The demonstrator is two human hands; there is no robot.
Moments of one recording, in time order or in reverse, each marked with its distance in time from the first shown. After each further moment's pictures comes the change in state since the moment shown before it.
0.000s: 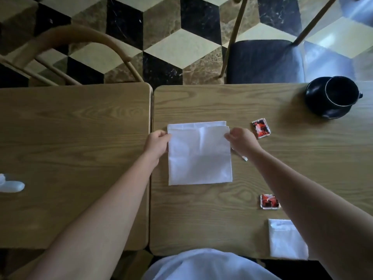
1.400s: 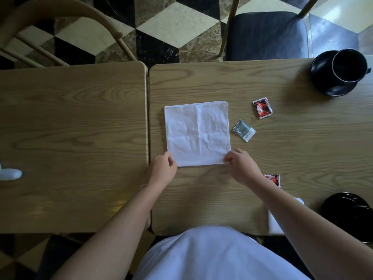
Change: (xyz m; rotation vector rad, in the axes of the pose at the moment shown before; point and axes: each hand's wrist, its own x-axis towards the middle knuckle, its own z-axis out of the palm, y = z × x) left_hand -0.075 -0.096 0.004 0.803 -0.004 0.251; right_hand -0.085 0.086 0.056 -0.313 -0.132 -0.190
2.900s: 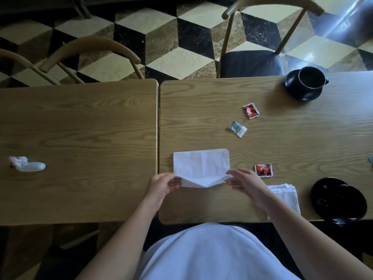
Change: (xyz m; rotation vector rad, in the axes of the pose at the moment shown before) left_hand -0.112 -0.038 -0.010 -1.164 -0.176 -0.361; right_hand -0.118 -0.001 0.014 1.038 -0.113 0.357
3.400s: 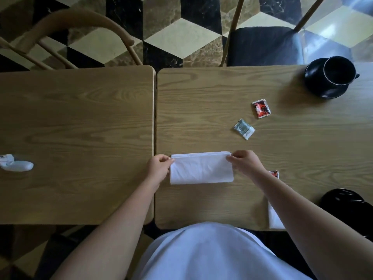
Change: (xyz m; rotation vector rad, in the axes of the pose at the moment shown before) left_hand 0.092 0.032 0.019 0.478 0.202 0.091; right_hand 0.091 -0.059 -0.002 -0.611 0.169 -0.108
